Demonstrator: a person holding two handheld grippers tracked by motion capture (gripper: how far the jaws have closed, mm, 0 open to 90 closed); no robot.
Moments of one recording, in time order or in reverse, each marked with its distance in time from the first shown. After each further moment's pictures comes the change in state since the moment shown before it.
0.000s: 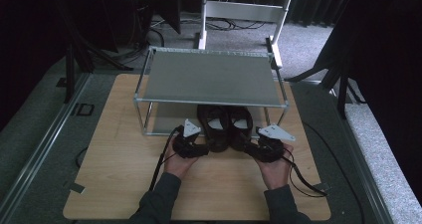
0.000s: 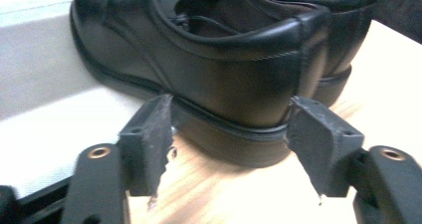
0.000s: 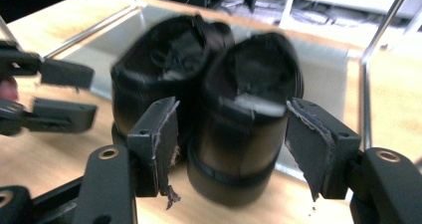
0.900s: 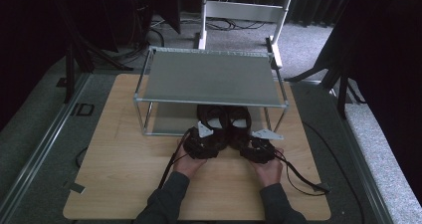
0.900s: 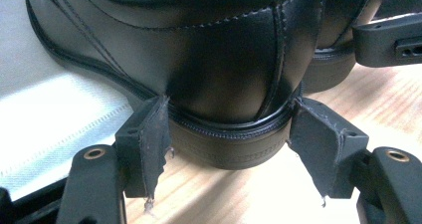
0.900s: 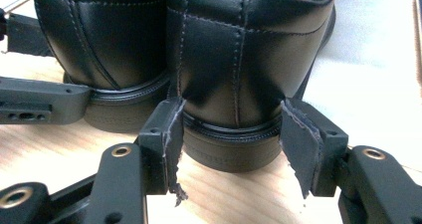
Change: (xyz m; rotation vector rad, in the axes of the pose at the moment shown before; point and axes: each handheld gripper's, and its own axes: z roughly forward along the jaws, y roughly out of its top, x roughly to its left) left arm -0.012 0.002 0.034 0.106 0.023 0.024; right arm -0.009 -0.037 0.049 0.143 0.030 0.070
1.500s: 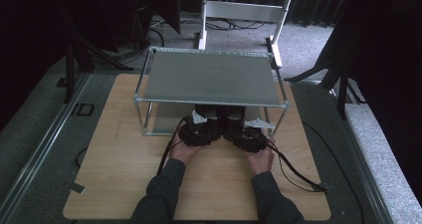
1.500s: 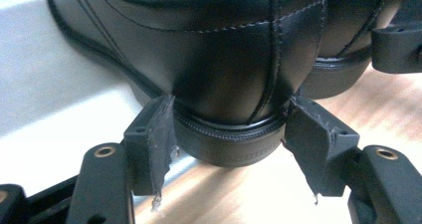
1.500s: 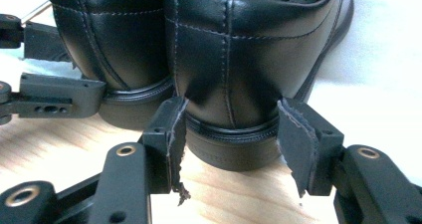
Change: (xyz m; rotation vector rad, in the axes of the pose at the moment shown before) left arm 0.039 0.016 0.014 0.031 0.028 -0.005; right arm 0.002 0.023 0.032 0.002 0.017 0.044
